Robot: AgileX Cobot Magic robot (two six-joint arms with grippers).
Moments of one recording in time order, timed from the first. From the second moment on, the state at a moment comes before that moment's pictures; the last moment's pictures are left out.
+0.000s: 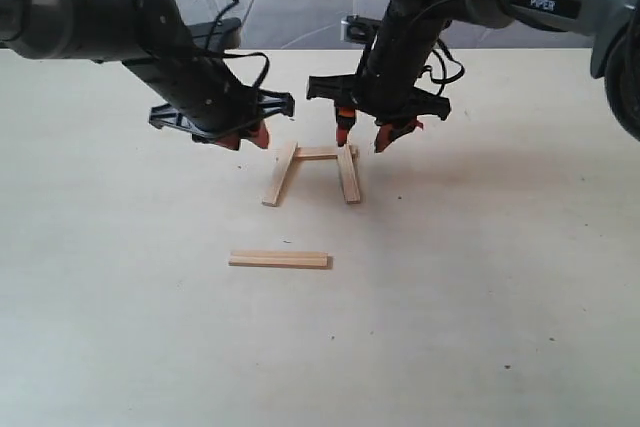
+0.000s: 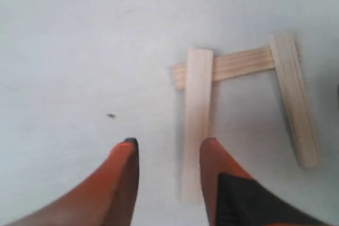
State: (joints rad) left arm -0.25 2.01 -1.38 -0.32 0.59 -0.07; right arm 0.43 2.29 -1.86 0.23 1.03 0.28
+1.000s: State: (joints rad) left arm -0.24 2.14 -1.36 -0.52 0.66 0.14; right arm 0.48 2.33 -1.75 0.21 1.04 0.19
